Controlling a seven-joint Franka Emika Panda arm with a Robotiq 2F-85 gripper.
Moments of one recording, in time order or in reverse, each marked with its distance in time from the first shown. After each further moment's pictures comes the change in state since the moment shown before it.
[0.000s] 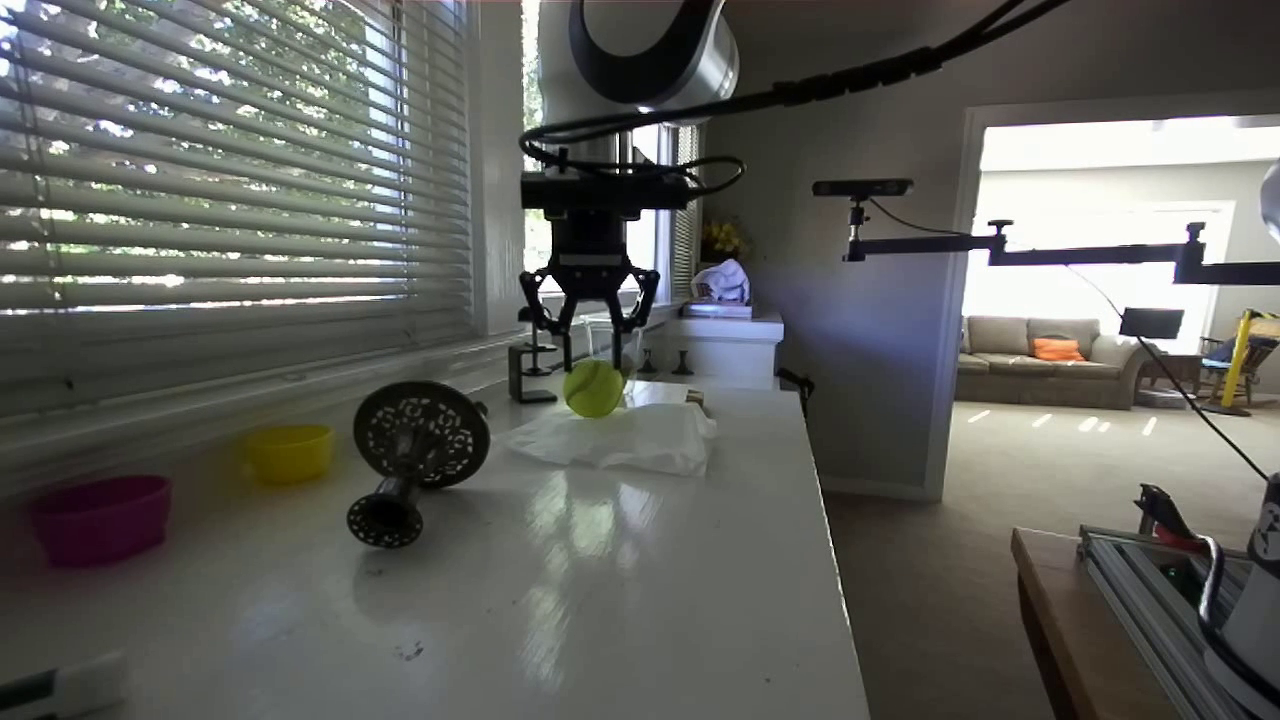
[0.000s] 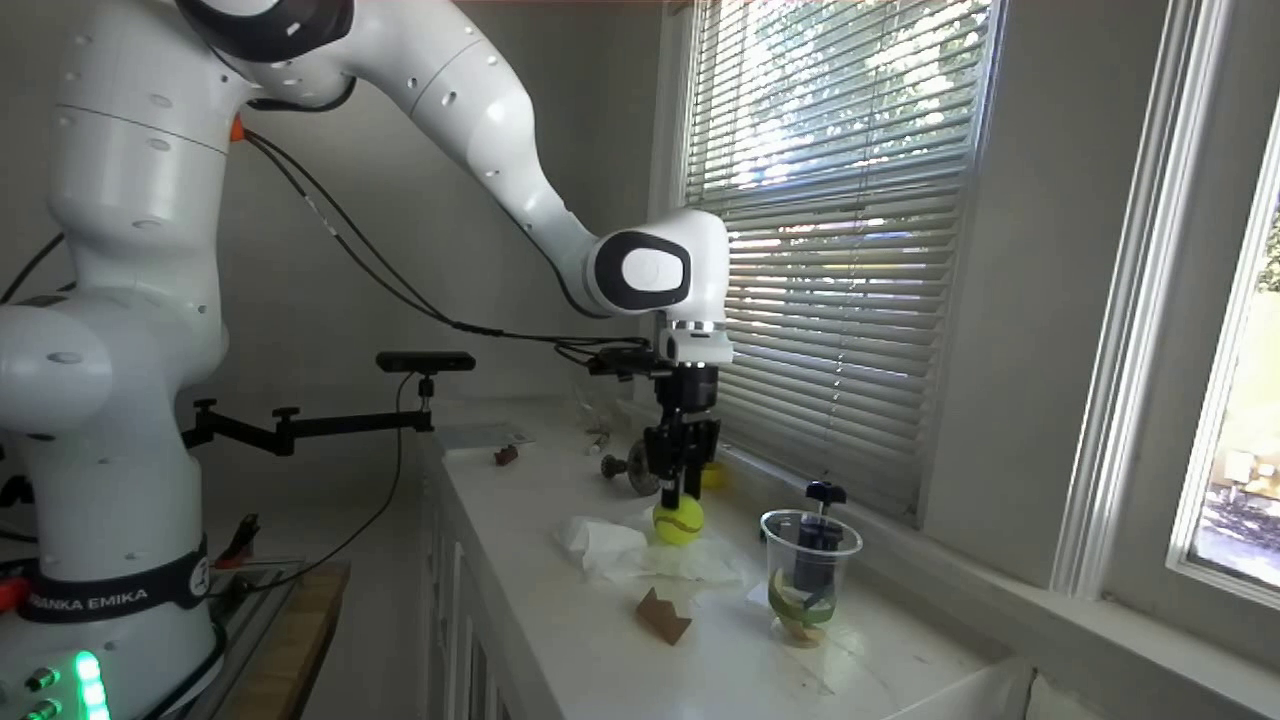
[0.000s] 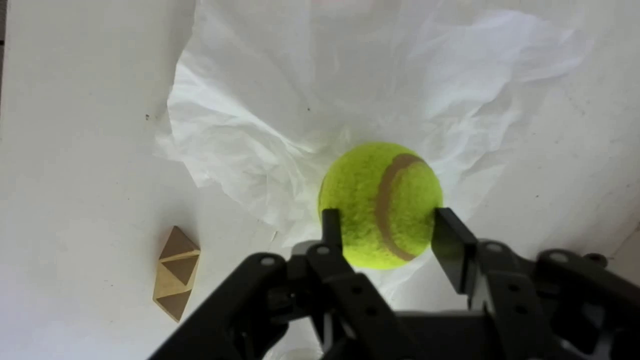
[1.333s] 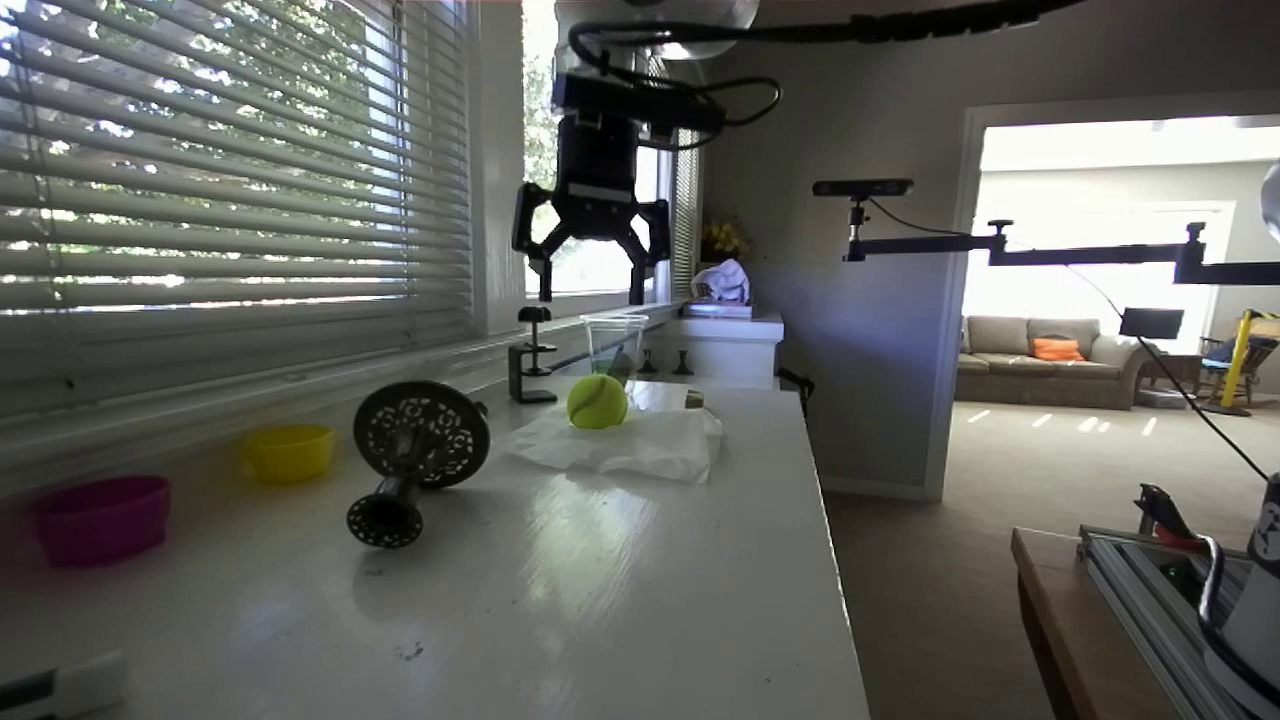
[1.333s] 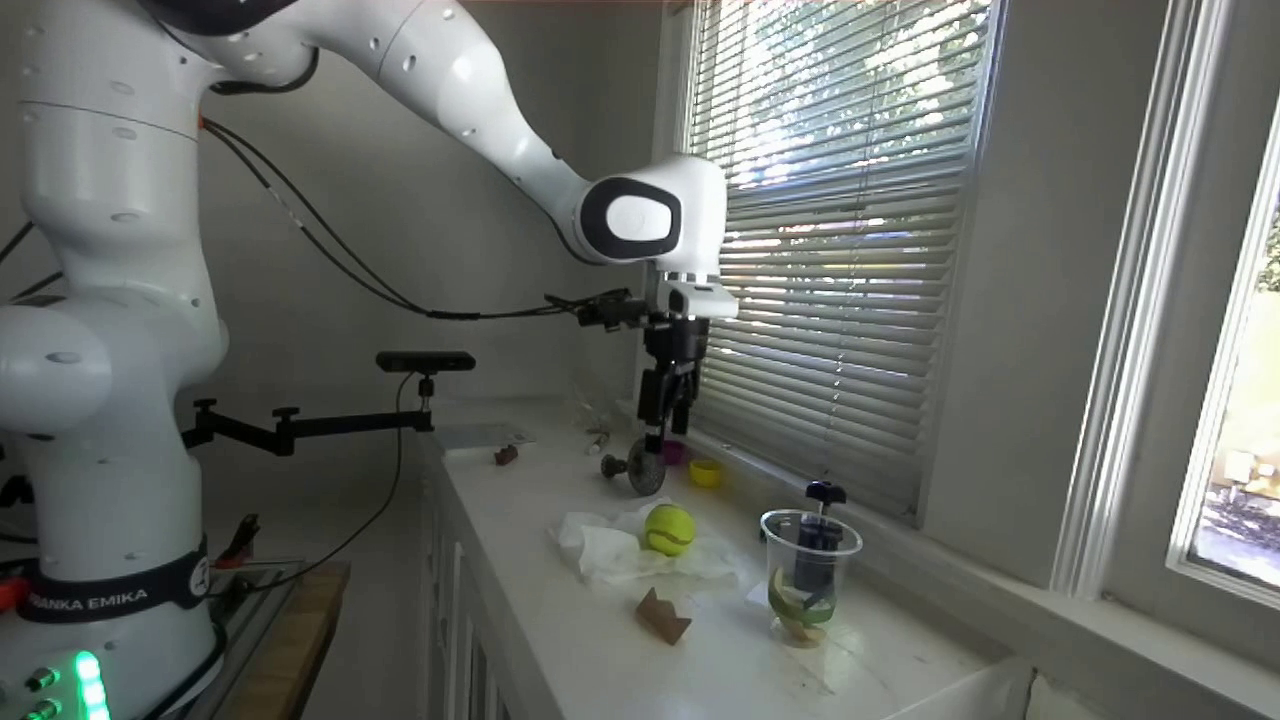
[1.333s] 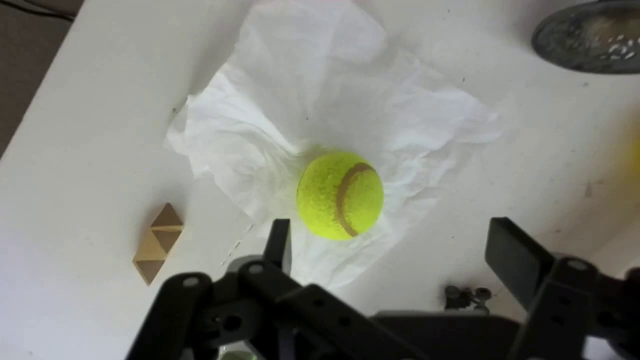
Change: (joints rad) arm -0.004 -0.125 0.010 0.008 0.150 -0.131 -0.349
